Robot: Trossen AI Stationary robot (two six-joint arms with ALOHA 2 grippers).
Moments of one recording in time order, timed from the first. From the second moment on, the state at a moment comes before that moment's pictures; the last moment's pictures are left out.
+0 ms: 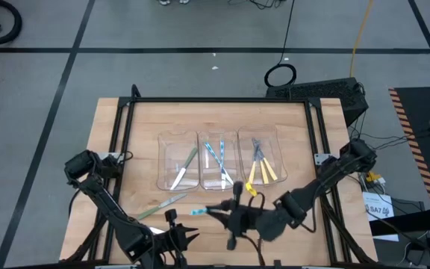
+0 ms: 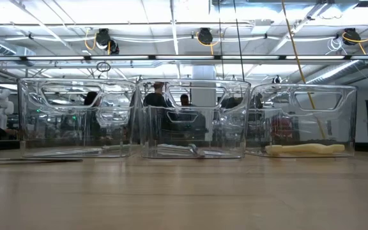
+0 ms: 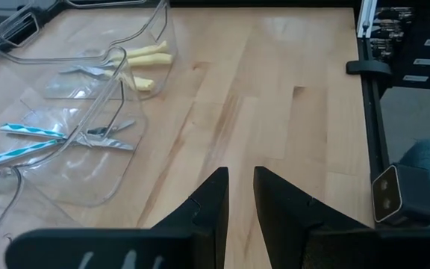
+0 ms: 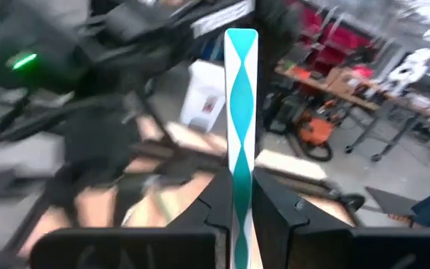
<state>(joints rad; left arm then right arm) -0.88 1.88 1.40 -0.52 -0.91 -0.81 0.61 1.74 1.49 0.04 0.76 -0.18</state>
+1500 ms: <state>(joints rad) -0.72 1.88 1.40 -0.56 -0.89 -0.66 0.17 1.74 0.81 0.97 0.62 0.22</state>
